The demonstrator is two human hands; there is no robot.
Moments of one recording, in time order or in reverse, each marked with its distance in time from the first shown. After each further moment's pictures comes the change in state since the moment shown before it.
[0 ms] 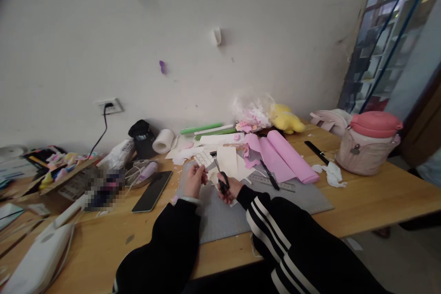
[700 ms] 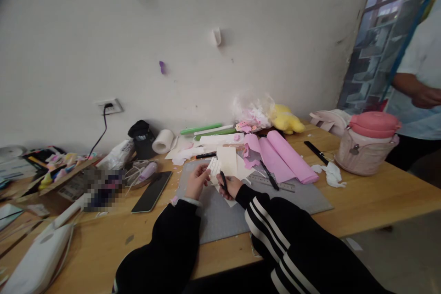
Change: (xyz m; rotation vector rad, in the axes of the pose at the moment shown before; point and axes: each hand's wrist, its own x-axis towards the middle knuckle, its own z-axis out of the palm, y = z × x) left_hand -0.003 0.003 0.000 0.182 -0.163 -0.002; right_hand 0.002 0.002 0.003 0.004 0.182 -0.151
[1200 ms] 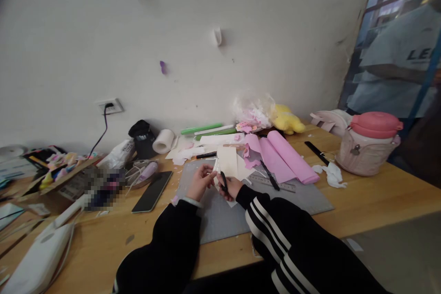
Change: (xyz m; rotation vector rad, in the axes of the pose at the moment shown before) left_hand -0.003 -0.001 0.004 0.021 -0.125 0.059; right_hand -0.001 -0.001 0.001 -0.056 -0.032 0.004
